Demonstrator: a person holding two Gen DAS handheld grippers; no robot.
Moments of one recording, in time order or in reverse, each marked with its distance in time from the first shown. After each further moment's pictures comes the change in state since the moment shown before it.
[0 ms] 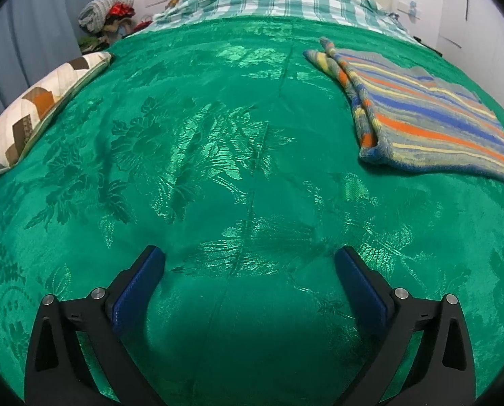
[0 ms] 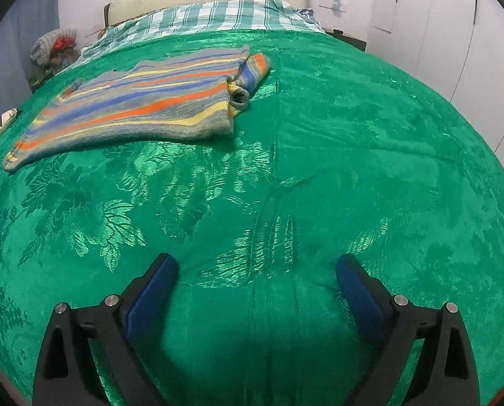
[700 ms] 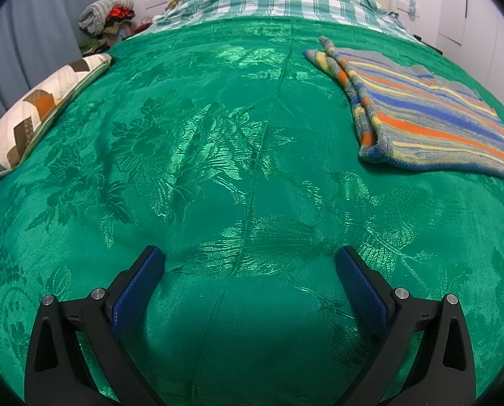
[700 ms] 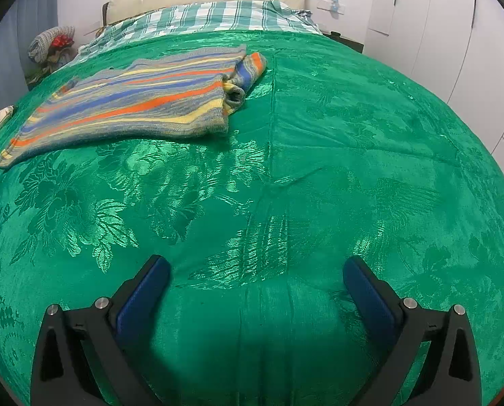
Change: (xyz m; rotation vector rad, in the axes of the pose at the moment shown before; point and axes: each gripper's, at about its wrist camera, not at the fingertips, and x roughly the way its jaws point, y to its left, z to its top) left arm -0.001 0.000 -0.001 0.006 -0.002 0.008; right arm 0.003 -0.001 0.000 -0.007 -0.005 -0.024
